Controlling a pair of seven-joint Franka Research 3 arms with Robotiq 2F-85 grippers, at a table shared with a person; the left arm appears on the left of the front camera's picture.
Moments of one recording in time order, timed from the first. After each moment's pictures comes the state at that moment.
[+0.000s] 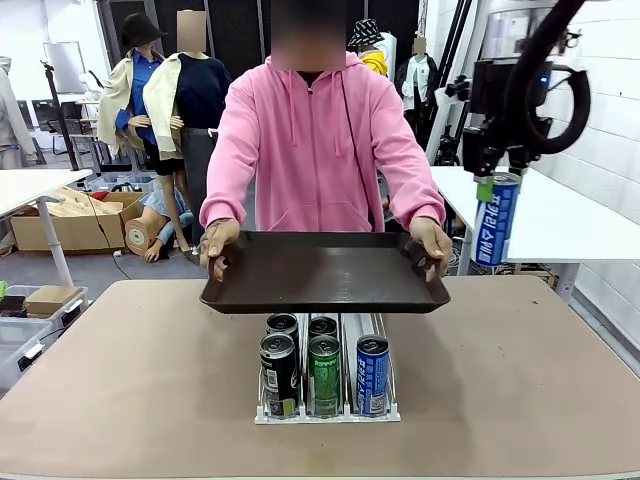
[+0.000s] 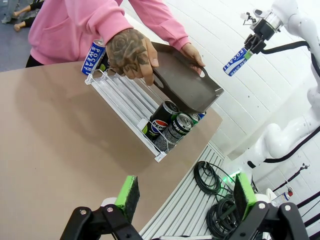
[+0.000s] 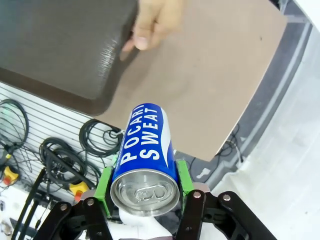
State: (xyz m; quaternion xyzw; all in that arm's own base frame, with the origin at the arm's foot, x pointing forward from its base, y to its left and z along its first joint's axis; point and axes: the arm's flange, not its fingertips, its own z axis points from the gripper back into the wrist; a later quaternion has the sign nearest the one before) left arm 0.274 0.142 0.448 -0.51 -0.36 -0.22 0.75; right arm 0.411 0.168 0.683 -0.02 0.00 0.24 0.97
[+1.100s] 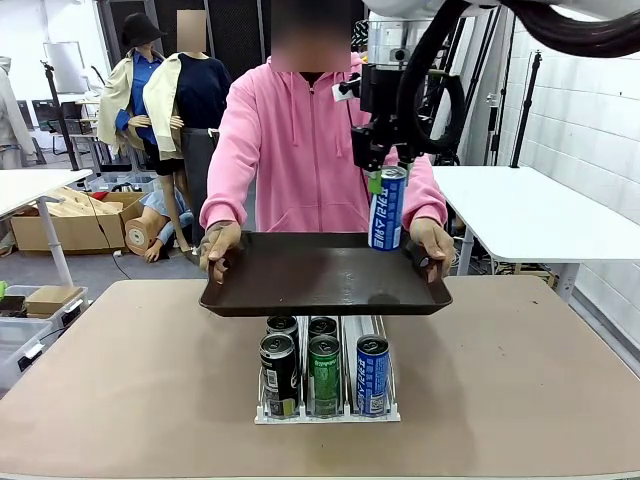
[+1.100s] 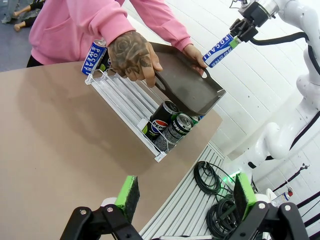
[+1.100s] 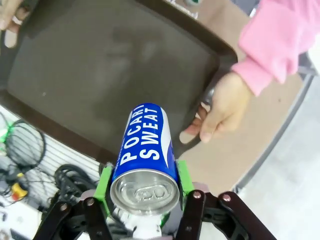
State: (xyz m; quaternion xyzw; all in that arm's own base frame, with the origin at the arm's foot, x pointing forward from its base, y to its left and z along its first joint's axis) left arm 0.274 0.143 0.448 -0.50 -0.36 -0.22 0.75; right arm 0.456 0.301 0.678 0.00 -0.04 0.30 0.95
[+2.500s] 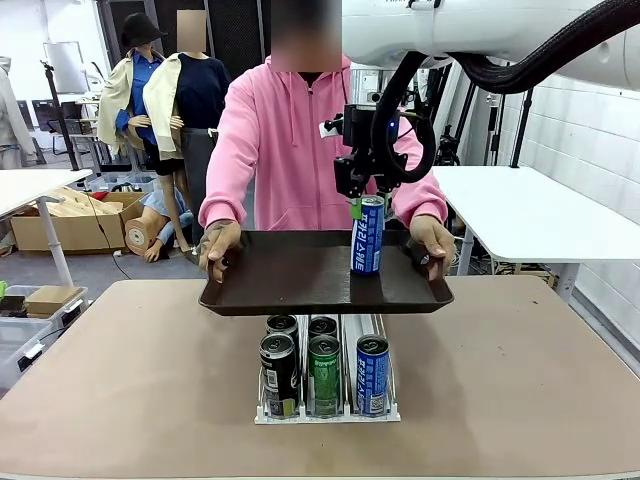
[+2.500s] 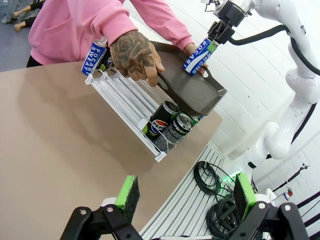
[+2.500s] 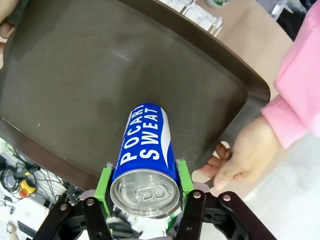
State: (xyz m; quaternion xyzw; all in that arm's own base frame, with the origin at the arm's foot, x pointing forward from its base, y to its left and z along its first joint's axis) left arm 0.274 0.143 0.448 -0.51 -0.36 -0.22 0.75; right arm 0.514 0.319 0.617 0.03 0.01 0.30 0.95
